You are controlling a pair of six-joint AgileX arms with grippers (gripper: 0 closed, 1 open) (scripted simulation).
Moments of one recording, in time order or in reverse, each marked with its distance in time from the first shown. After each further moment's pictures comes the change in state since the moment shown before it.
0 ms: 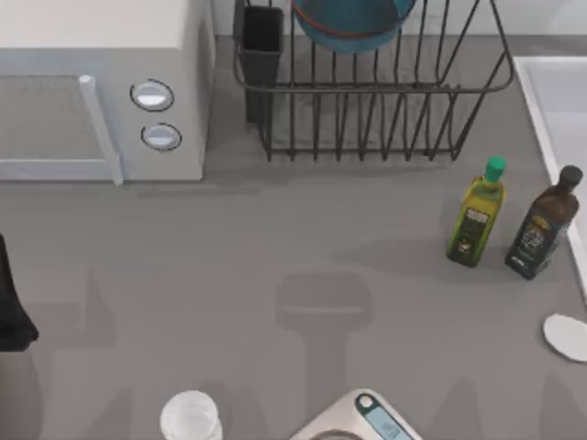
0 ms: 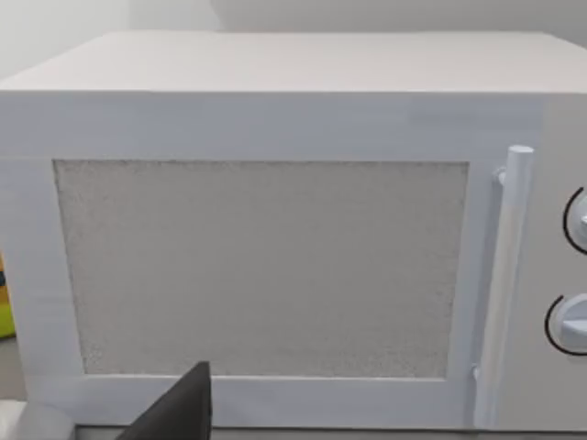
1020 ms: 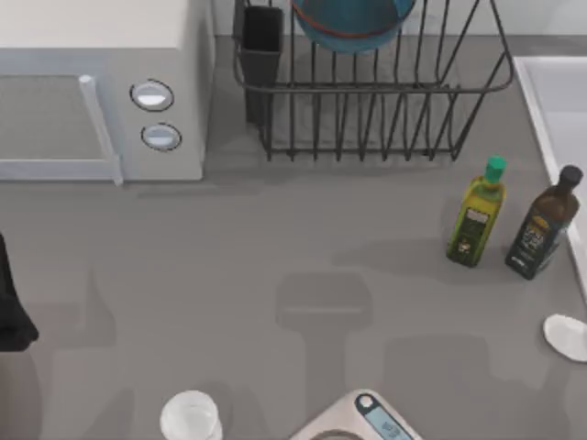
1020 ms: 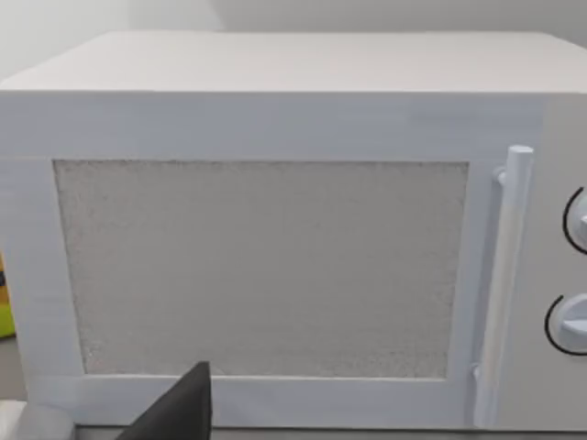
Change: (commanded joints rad) left arm 0.000 0.000 0.000 0.000 0.000 0.000; right arm -0.101 1.103 0.703 -0.814 0.000 -0.905
